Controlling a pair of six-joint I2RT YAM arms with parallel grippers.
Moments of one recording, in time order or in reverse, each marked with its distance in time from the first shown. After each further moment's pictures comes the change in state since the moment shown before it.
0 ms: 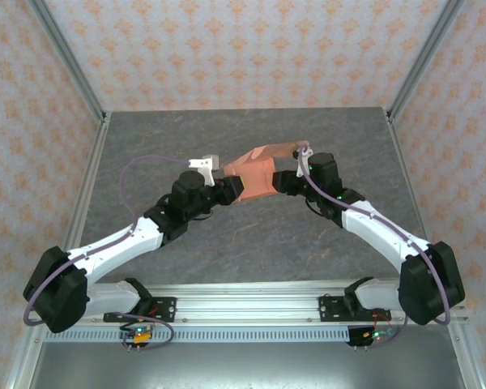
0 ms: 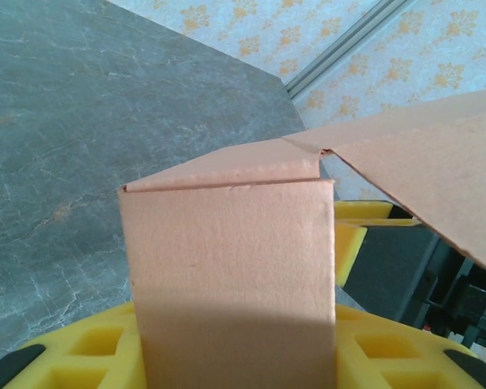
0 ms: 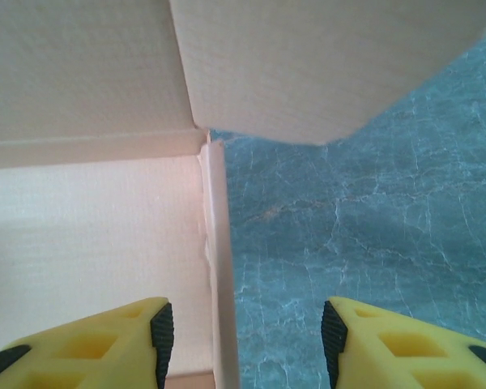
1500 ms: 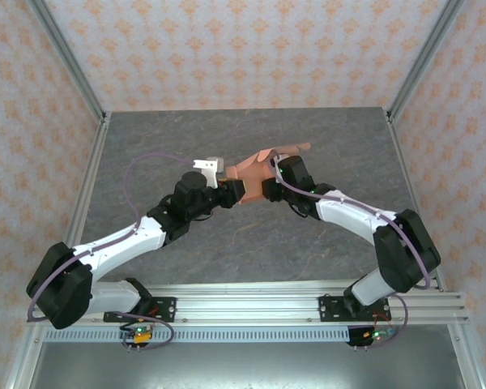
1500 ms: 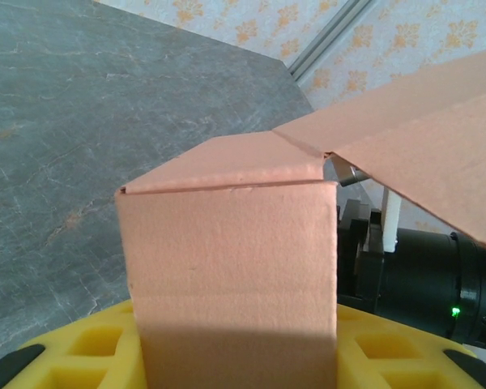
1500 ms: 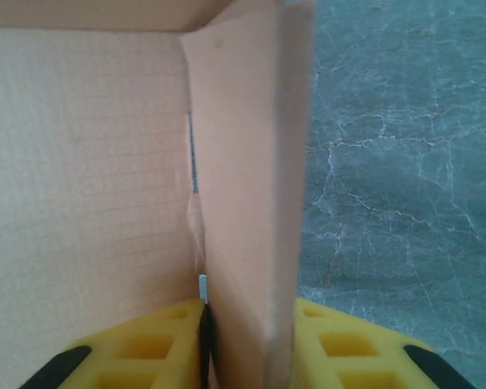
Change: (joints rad) left arm 0.000 0.031 -0.013 0.025 0.023 0.114; right arm 0.128 0.231 0.082 -0.029 0.202 -0.021
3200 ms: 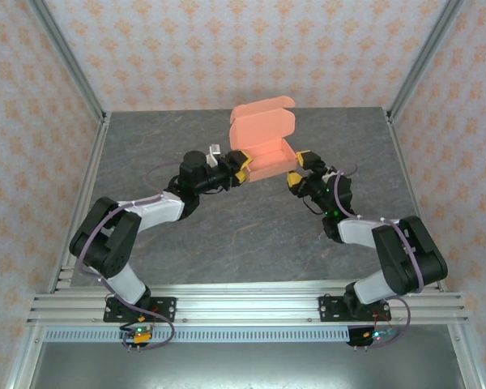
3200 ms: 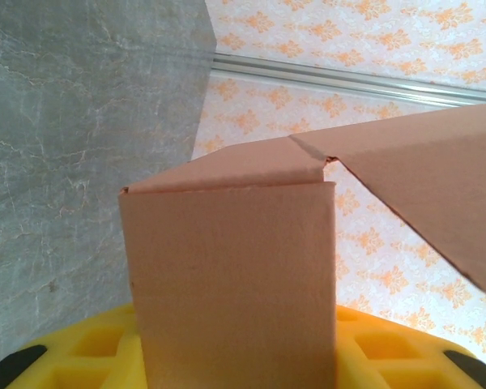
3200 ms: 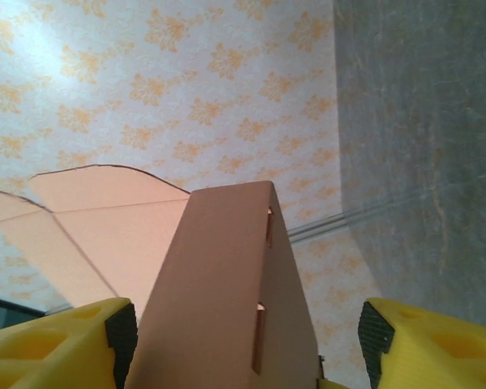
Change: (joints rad) left arm 0.183 0.397 0.125 0.441 0.398 -0.974; right arm -0.268 -0.030 -0.434 1.104 -0.207 1.553
